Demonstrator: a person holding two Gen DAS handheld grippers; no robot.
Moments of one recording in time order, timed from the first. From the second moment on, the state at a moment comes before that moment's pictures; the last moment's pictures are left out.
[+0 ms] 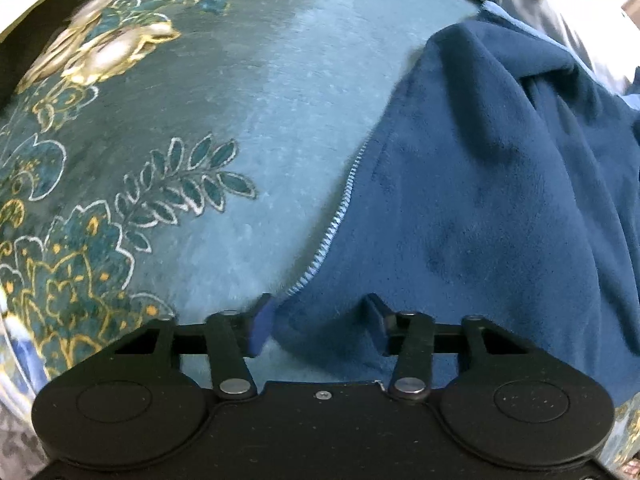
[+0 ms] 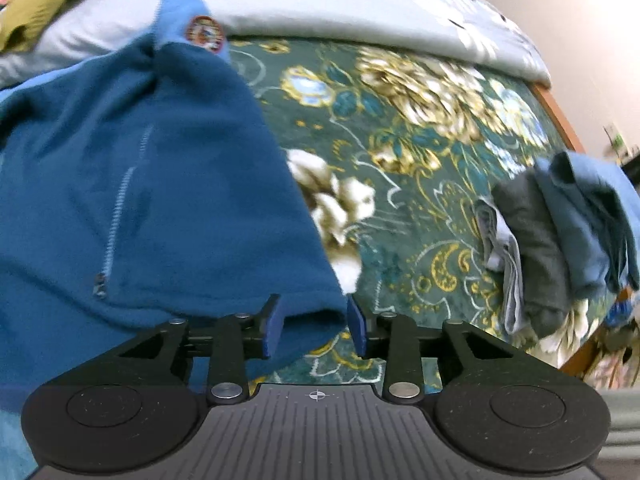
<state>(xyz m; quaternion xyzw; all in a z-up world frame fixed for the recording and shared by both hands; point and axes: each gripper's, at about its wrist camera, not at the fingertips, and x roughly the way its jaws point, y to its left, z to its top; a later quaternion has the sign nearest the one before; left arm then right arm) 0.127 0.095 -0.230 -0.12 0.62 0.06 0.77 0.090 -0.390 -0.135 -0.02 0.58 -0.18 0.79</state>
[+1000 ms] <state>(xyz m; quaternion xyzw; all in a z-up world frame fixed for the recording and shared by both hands) 0.160 -0.208 -0.190 -0.13 0.63 -0.31 0.70 0.077 -0.431 -0.135 0.05 0.59 -0.20 0.78</state>
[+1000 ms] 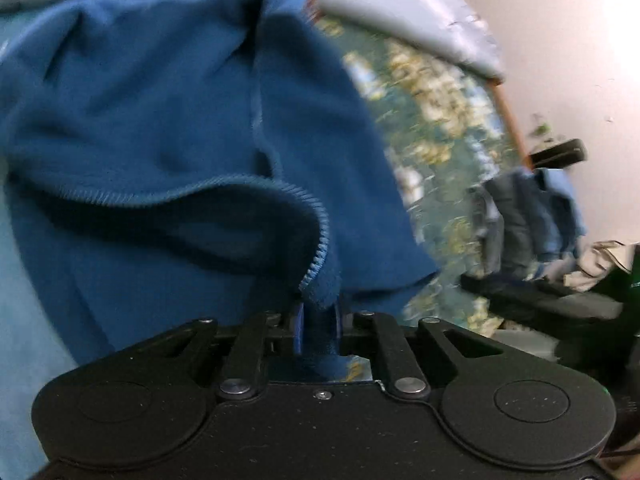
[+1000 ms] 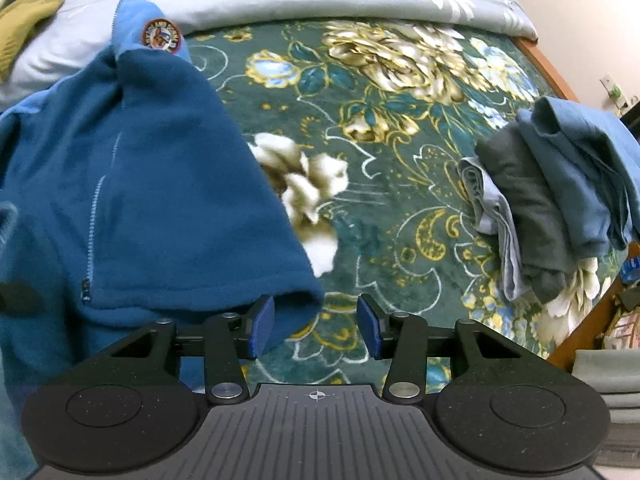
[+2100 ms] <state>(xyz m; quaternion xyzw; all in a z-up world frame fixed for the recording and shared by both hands) 0.113 0.030 -0.200 -0.33 0.57 0.19 0.72 0.266 -0.088 -0.211 -0.37 0.48 0.24 0.76</state>
